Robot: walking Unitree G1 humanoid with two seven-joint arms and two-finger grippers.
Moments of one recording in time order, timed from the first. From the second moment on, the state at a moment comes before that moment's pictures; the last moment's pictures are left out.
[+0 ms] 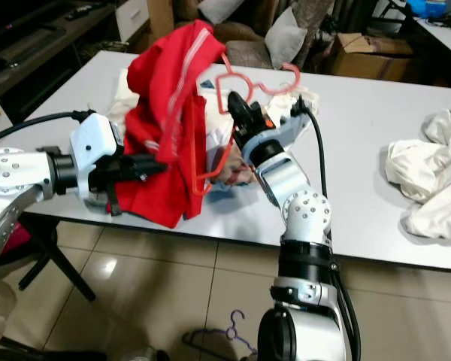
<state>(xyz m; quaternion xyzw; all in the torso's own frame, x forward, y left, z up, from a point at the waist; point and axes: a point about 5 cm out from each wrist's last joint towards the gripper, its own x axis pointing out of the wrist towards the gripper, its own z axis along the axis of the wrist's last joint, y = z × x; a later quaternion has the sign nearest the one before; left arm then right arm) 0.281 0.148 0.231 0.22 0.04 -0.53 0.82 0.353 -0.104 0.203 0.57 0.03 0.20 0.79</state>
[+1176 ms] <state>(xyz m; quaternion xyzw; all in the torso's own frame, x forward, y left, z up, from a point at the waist) 0.317 0.142 0.226 0.23 -0.02 -0.39 0.89 0.351 -0.084 0.217 0.51 0.02 0.27 0.81</state>
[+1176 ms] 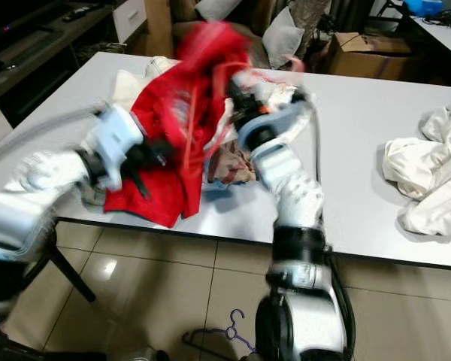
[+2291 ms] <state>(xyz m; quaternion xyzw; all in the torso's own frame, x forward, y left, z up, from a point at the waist) 0.277 0.133 0.213 0.22 0.03 -0.55 0.80 0.388 -0.085 0.211 0.48 0.02 0.17 0.86</state>
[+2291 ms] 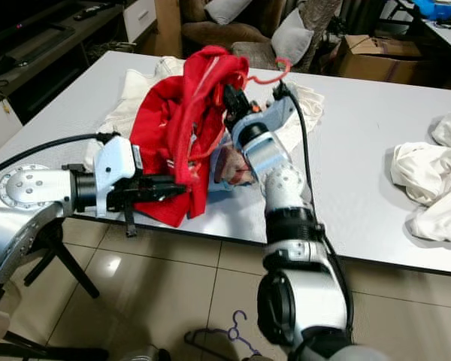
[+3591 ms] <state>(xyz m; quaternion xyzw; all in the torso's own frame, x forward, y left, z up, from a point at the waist) 0.268 0.121 0.222 0.17 0.01 -0.56 0.81 0.406 -0.089 0.214 0.52 -0.03 0.14 0.84</state>
